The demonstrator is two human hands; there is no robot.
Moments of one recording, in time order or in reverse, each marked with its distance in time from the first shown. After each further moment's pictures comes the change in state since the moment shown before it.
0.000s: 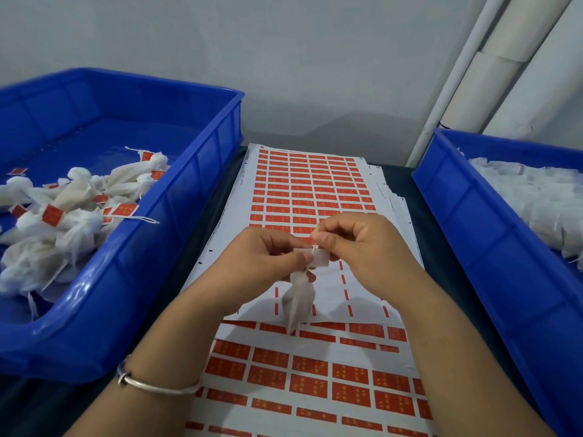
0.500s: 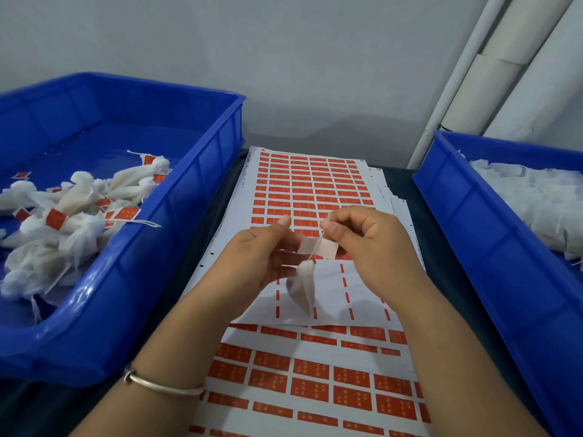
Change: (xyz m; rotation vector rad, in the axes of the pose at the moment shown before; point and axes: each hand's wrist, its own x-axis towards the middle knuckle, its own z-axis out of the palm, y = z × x) left_hand 0.005 -0.002 0.006 -0.324 0.149 -0.160; right_hand 0.000 -0.001 0.001 0.039 0.163 0.014
